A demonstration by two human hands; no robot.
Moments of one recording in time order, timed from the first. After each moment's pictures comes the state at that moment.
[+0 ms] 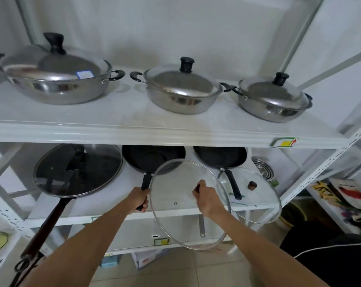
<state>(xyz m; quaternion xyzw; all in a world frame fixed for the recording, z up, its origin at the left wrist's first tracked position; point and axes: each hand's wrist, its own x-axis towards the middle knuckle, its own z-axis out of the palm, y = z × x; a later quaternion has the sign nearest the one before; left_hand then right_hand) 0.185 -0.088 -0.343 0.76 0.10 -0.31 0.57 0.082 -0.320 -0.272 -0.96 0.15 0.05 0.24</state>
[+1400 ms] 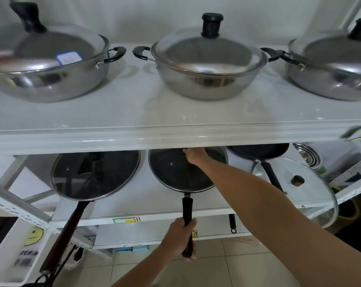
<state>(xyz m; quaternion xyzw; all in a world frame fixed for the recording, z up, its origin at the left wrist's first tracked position) 0.102 -0.124 -0.361 0.72 0.04 -0.38 0.58 0.318 -0.276 -0.321 -0.97 0.06 0.07 0.22</state>
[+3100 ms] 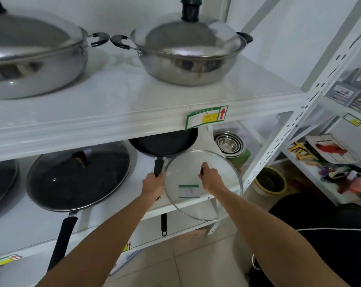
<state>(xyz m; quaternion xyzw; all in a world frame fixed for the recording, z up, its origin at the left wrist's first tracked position) 0.205 -0.434 -0.398 0.82 0.06 -0.22 0.52 0.136 -0.638 -0.390 -0.94 0.25 0.03 0.21</state>
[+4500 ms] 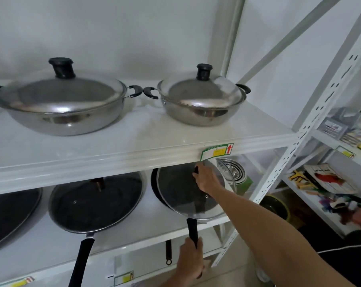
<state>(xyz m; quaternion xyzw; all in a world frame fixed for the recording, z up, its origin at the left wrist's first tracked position) 0.047 -0.443 -0.379 0.83 -0.02 -0.30 0.48 0.191 -0.604 -0.288 -0.97 0.18 -0.06 0.18</state>
